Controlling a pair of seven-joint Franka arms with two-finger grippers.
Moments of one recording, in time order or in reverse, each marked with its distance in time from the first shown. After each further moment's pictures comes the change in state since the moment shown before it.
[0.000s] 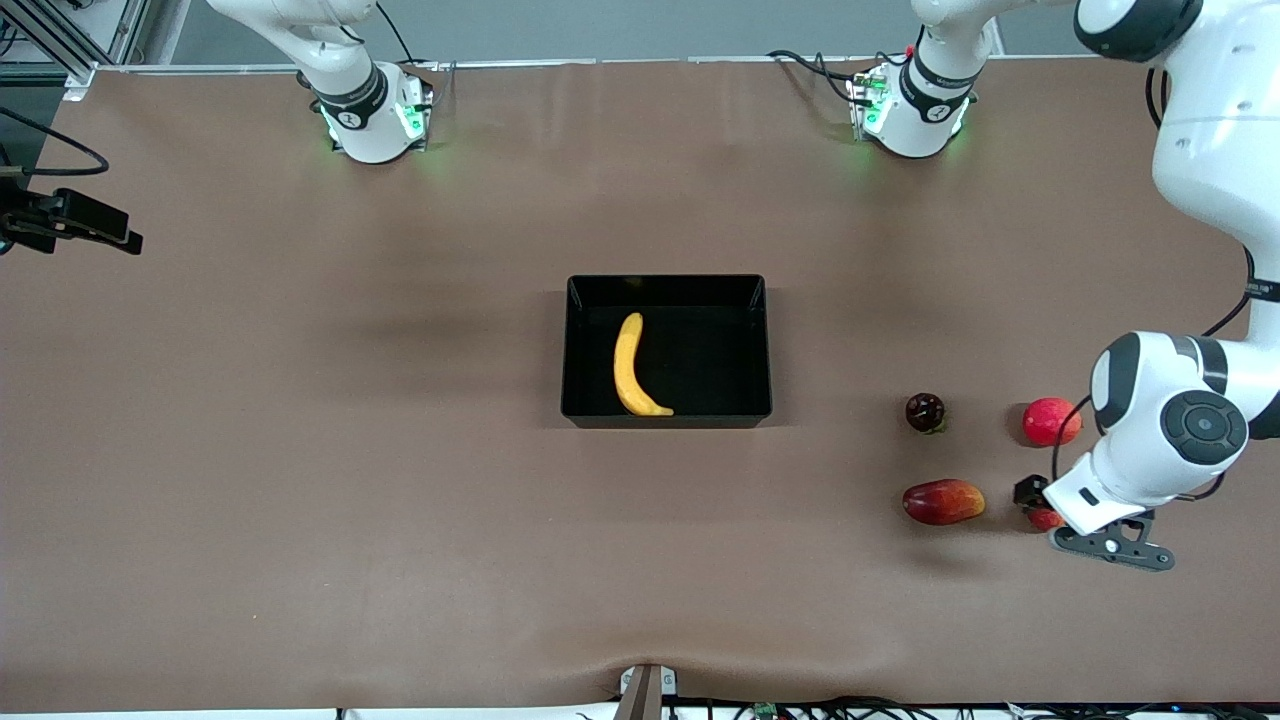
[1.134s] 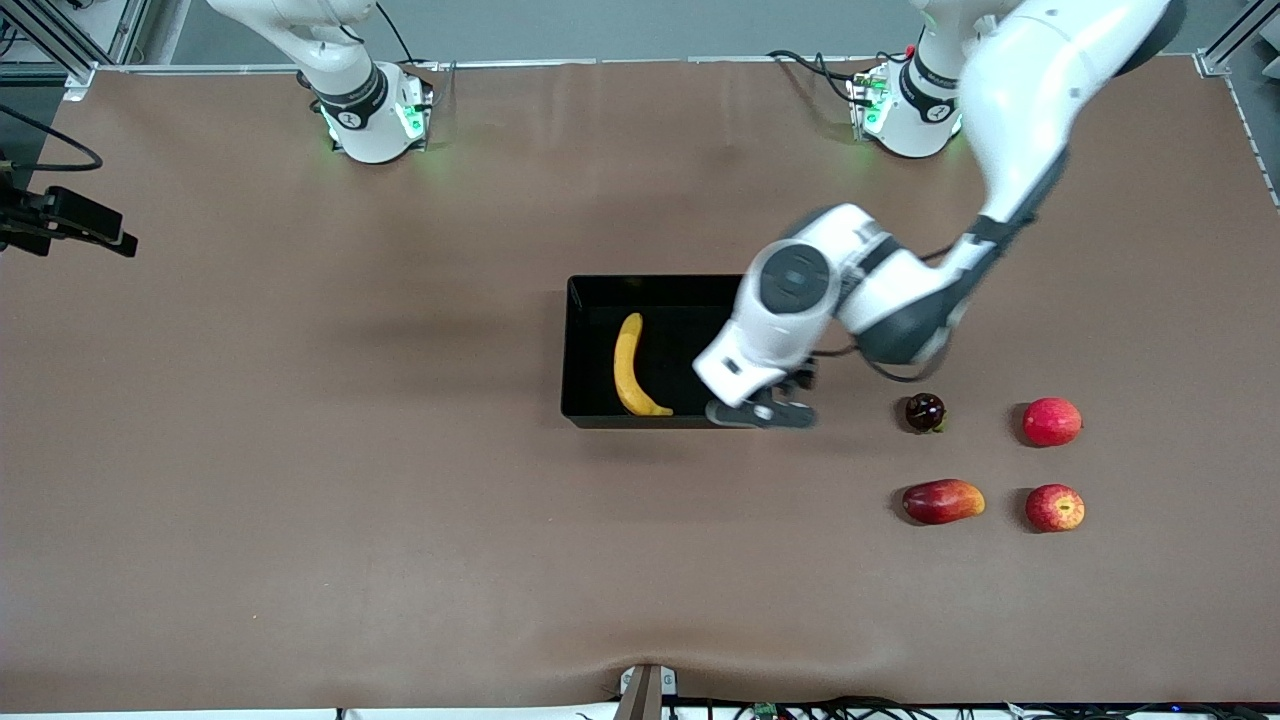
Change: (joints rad) left arm -0.361 -0.015 -0.371 -0.070 -0.003 -0.197 -0.829; right arm -0.001 -0.008 -0.002 -0.002 0.011 0.043 0.000
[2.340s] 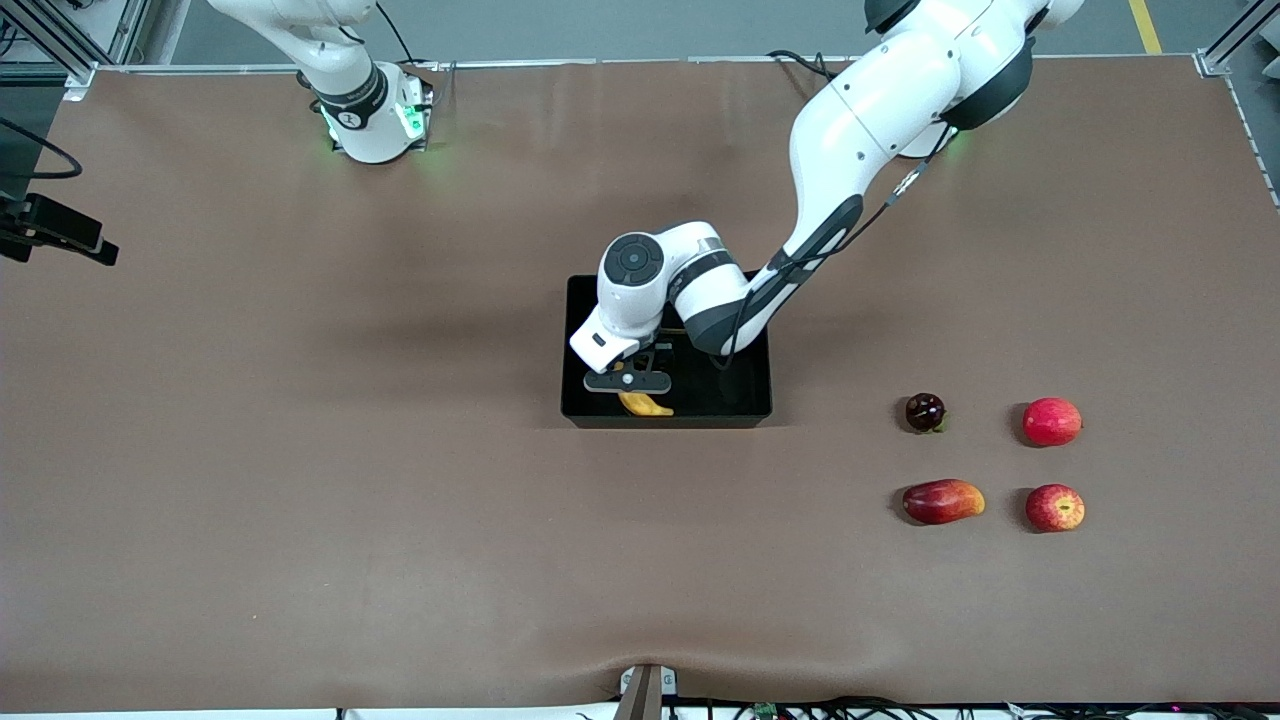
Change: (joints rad) left arm -0.426 0.235 0.288 0.110 -0.008 0.303 -0.232; right arm -0.022 0.002 -0.008 -0.003 0.000 0.012 0.000
